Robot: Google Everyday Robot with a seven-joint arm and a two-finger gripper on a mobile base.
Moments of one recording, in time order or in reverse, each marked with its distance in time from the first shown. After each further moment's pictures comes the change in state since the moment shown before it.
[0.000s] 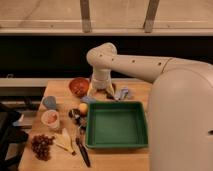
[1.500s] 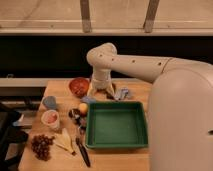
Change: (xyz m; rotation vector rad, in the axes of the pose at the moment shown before) arm 0.000 0.000 0.000 0.000 0.000 0.000
